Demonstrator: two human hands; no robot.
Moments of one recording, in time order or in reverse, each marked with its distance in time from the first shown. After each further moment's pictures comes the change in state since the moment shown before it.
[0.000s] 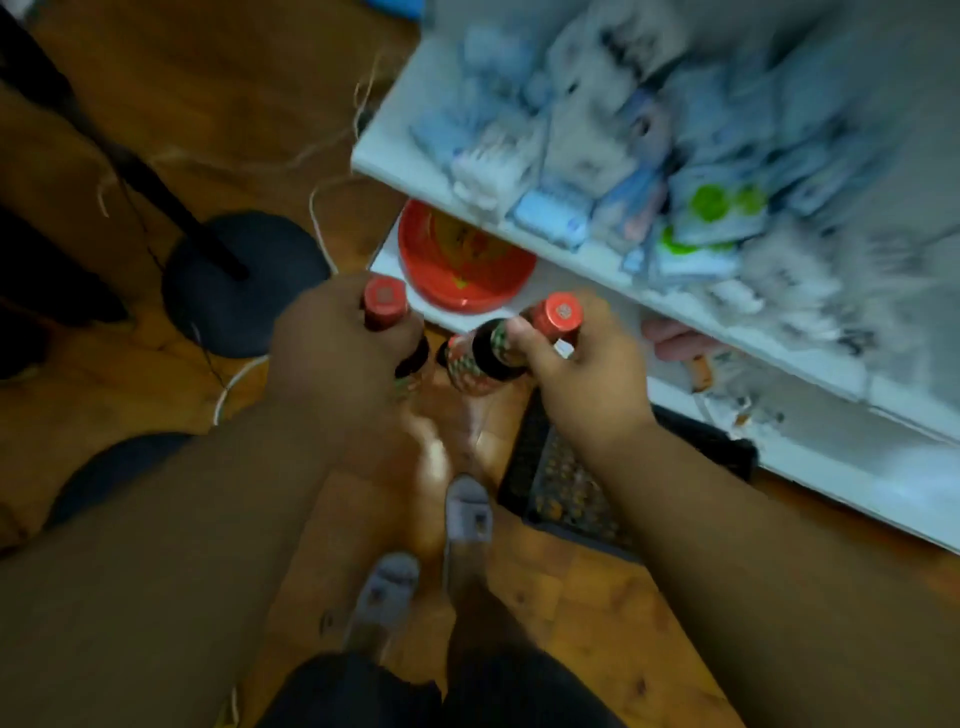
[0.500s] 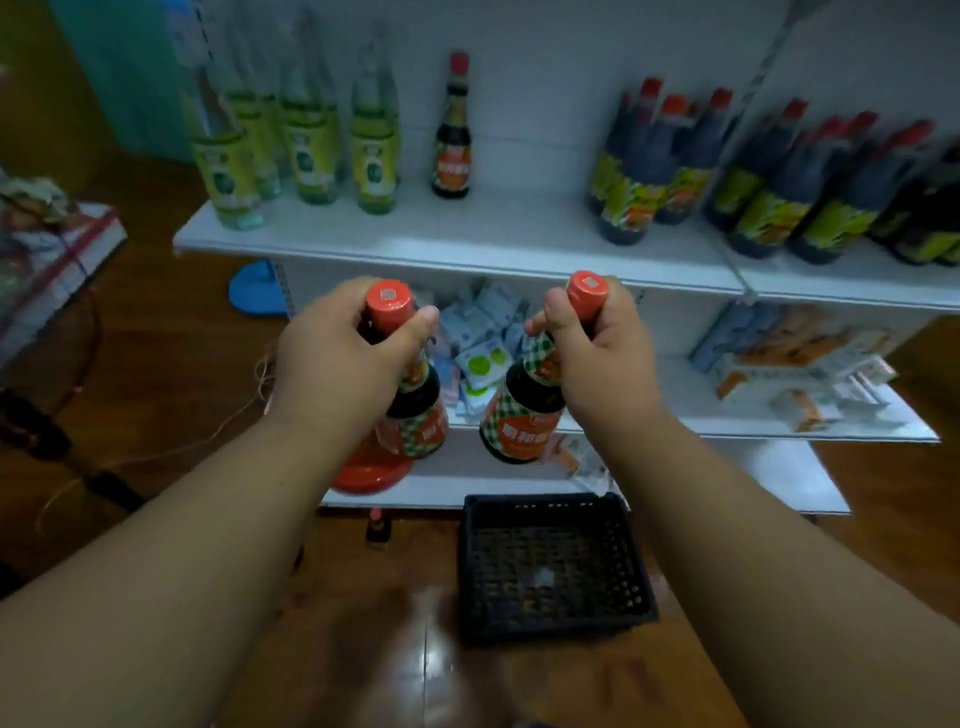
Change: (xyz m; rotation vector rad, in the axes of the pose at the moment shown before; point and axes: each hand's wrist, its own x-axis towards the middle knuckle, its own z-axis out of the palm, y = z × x) left_hand -0.130 0.248 -0.154 -0.355 -0.015 0.577; right_hand -0.149 -0.162 -0.251 0.237 0.591 -0.201
